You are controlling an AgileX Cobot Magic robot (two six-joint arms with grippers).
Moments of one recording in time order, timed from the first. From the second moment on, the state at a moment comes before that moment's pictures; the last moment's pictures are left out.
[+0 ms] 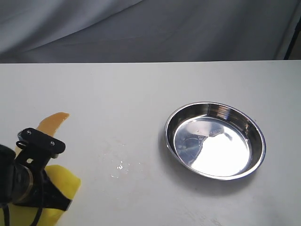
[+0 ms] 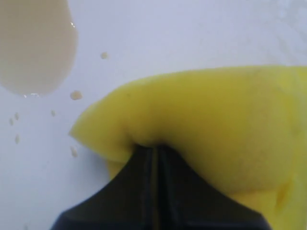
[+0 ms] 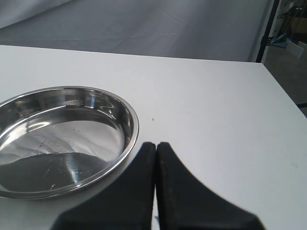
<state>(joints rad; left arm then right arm) -0.61 1.63 -0.47 0.90 0.45 -1.05 0.02 0.04 0.00 -0.04 0.31 -0.02</state>
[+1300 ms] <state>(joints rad) -0.21 1.72 -0.79 1.27 0.32 -1.11 0.02 0.04 0.00 -0.04 0.31 -0.02</state>
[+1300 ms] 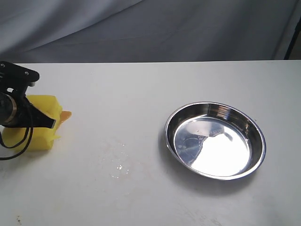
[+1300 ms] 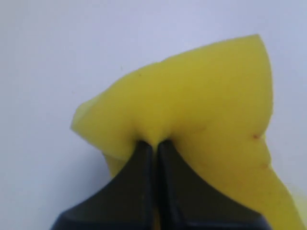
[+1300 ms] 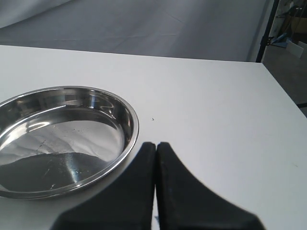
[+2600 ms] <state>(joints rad) -0.07 1.87 -0.81 0.96 0.08 -0.83 0.02 0.04 0.00 -0.04 0.31 -0.02</state>
